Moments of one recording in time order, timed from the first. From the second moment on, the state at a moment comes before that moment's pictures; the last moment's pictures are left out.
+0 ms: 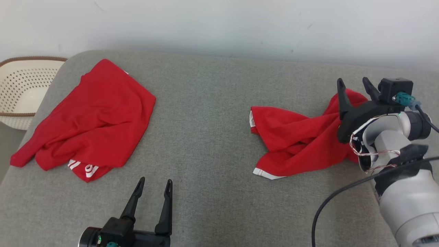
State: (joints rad) left arm -0.16 0.05 -0.25 0.08 -0.15 0.10 -0.26; right arm -0.98 -0.24 0.25 1.14 0.18 0.13 -0.26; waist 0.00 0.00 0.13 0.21
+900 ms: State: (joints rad) left arm -0.11 0.05 -0.18 0.06 -0.13 0.10 -0.26; right arm -0.37 -0.25 0.26 0.31 0.24 0.13 -0.26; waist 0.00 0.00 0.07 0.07
